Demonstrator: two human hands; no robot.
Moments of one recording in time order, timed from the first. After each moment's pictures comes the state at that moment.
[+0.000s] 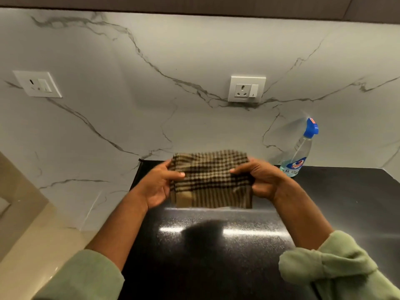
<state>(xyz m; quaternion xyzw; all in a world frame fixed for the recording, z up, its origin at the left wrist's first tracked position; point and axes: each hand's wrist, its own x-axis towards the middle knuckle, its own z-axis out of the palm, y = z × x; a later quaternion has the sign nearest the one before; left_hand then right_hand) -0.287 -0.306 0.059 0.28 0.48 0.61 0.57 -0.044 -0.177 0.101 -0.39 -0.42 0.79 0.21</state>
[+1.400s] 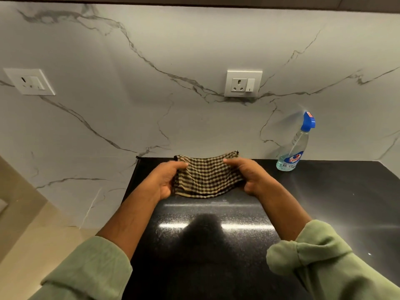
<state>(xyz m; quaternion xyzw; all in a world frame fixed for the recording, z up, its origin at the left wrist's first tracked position) -0.256 -0.286 0.081 0.13 0.64 0.53 0.53 -0.063 -0.175 0.075 -0.49 -0.41 0.72 0.26</state>
